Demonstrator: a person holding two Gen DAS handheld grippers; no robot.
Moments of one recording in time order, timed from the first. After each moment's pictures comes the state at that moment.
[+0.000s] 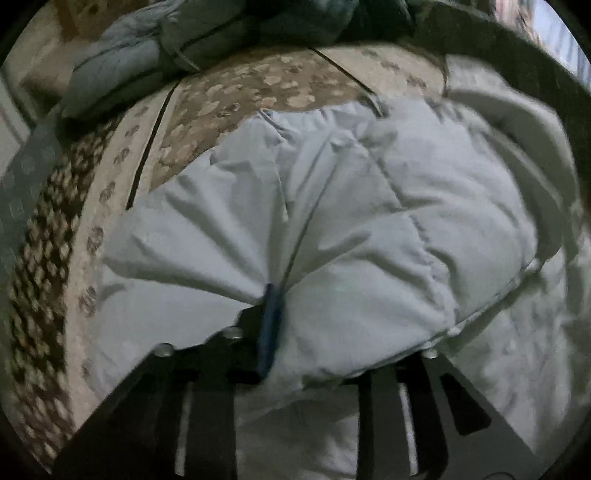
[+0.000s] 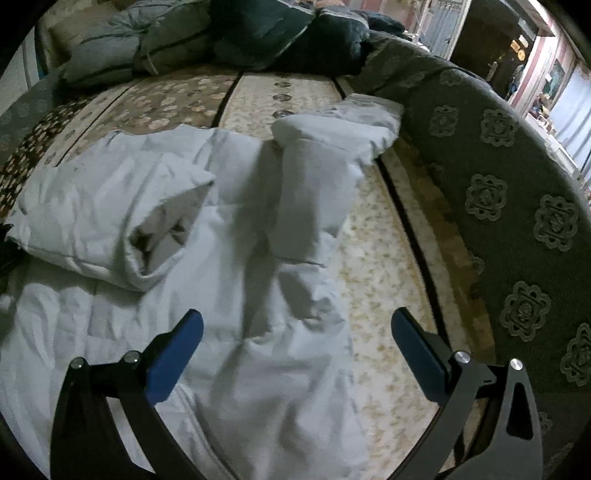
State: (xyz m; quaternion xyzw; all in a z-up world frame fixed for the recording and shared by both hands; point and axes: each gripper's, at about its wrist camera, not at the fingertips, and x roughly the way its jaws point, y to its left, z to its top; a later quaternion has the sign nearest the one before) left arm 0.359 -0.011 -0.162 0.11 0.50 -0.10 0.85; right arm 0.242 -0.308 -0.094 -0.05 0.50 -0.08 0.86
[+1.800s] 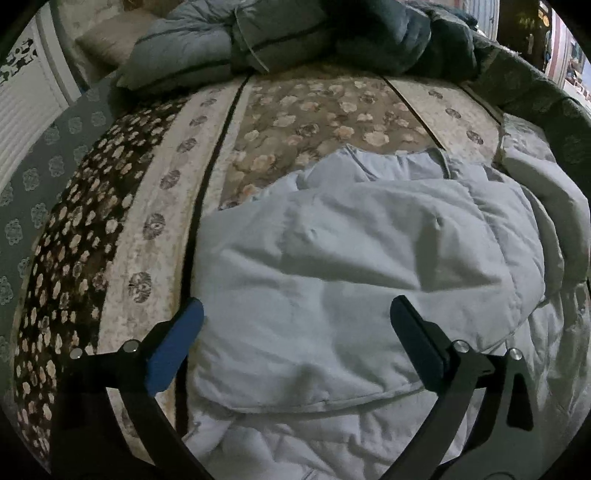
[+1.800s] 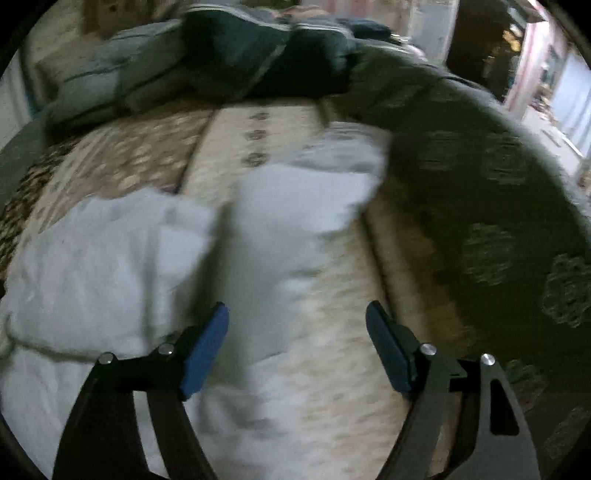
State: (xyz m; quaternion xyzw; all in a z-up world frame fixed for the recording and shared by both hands) left arm 0.367 0.047 -0.111 0.06 0.50 0.00 0.87; right arm 0.319 -0.399 -0.057 -0.01 0.48 -0.09 0.87
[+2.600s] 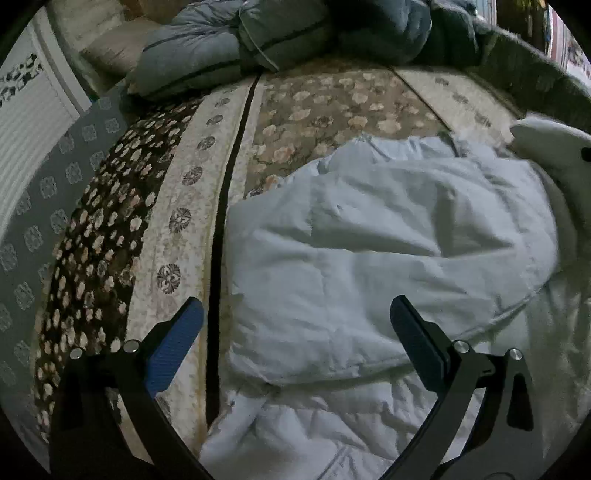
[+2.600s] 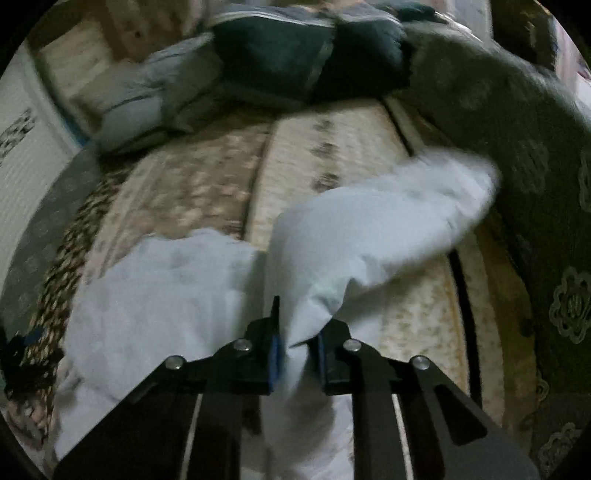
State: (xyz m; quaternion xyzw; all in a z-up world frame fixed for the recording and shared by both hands) left arm 0.339 0.065 -0.101 0.09 0.49 0.01 0.87; right arm 0.388 -0.363 -0.056 0.09 0.48 0.07 0.87
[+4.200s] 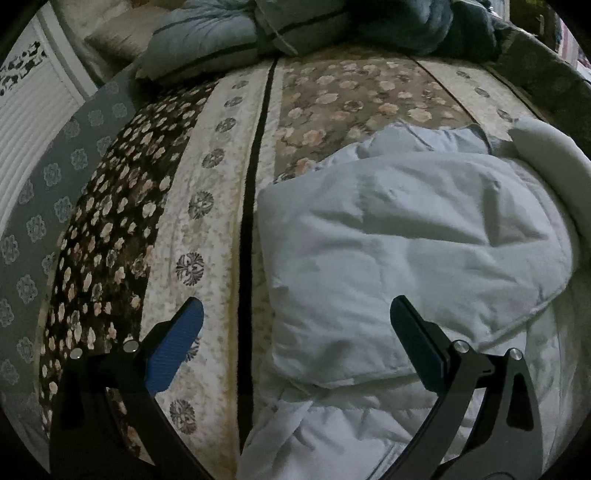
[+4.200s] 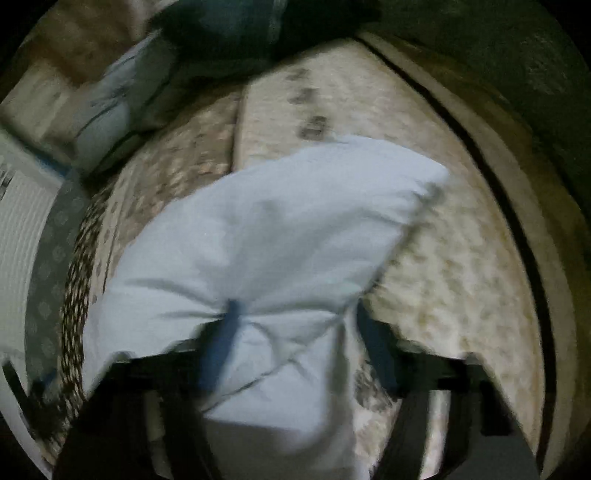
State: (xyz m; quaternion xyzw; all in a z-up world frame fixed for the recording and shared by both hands) left arm 0.360 0.105 -0.121 0.09 0.52 0.04 0.85; right arm 0.412 -0.356 -0.138 0.18 0.52 0.05 0.83
